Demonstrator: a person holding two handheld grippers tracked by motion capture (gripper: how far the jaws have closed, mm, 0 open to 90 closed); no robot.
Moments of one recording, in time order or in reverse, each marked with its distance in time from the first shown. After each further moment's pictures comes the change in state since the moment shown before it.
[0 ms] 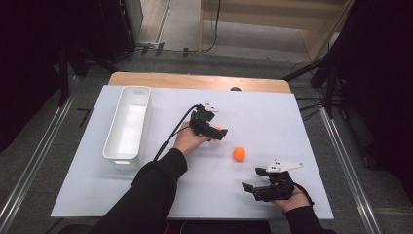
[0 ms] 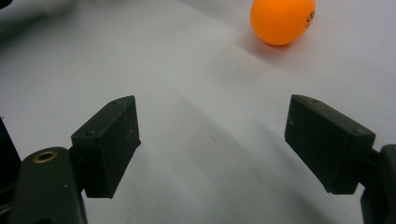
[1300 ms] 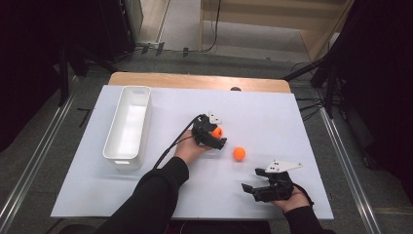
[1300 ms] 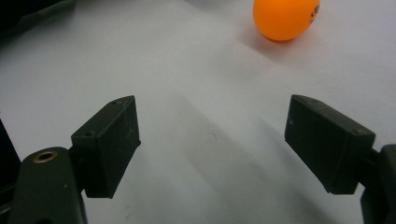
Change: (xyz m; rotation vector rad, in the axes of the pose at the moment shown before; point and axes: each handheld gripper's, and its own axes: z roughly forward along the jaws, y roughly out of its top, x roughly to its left) left arm -0.016 -0.024 0.014 0.034 0.068 0.103; right arm 0.001 0.000 0.001 0.017 -0.003 -0.004
